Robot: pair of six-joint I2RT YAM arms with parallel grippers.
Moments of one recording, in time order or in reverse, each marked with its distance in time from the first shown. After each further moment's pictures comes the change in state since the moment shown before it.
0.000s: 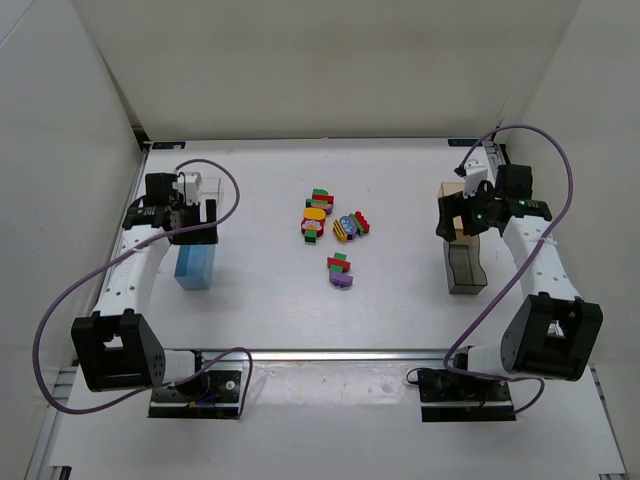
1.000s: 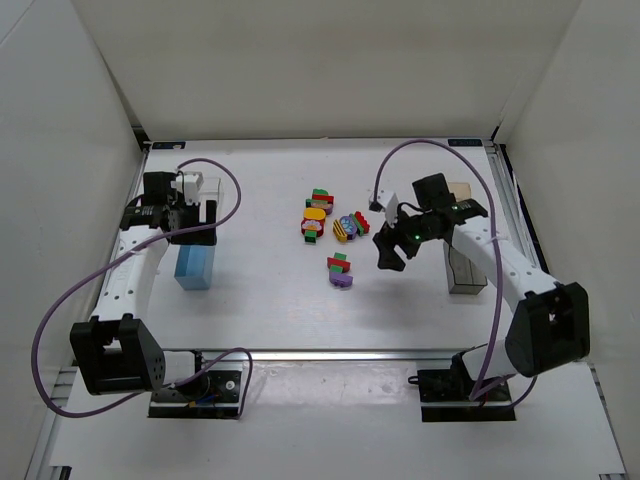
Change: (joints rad) left arm 0.000 -0.017 0.023 -0.038 0.000 0.058; right arm 0.482 0.016 -0.017 -0.098 -0.130 -0.167
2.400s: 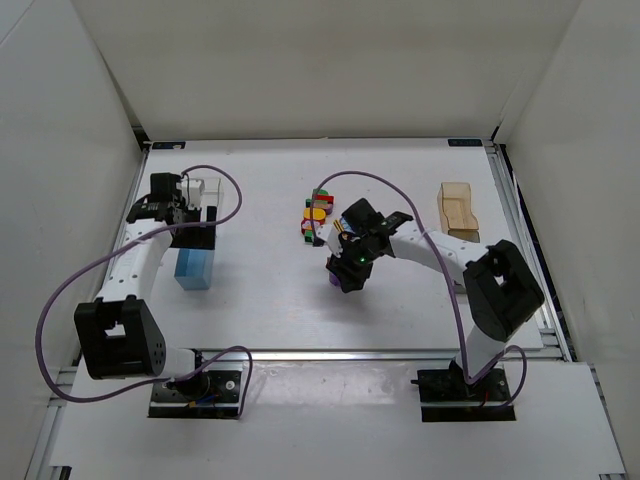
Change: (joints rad) left arm 0.000 0.077 -0.014 -0.004 -0.073 0.014; right arm 0.348 0.301 0.045 0.117 0.124 0.108
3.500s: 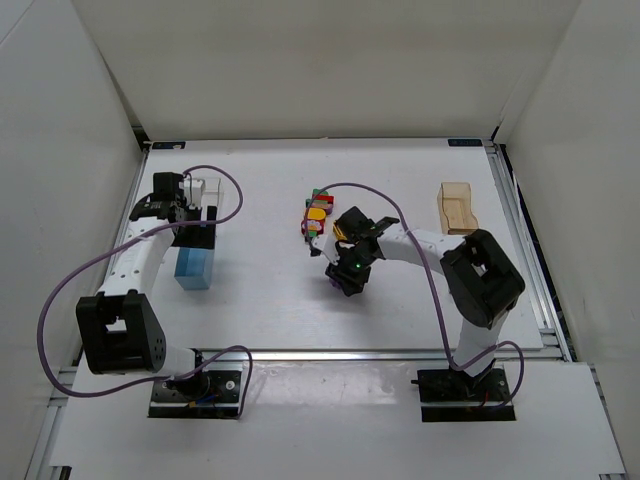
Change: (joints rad) left arm -0.008 0.029 -0.002 0.028 -0.050 0.011; right arm 0.018 0.125 -0.011 0.040 0.063 -0.051
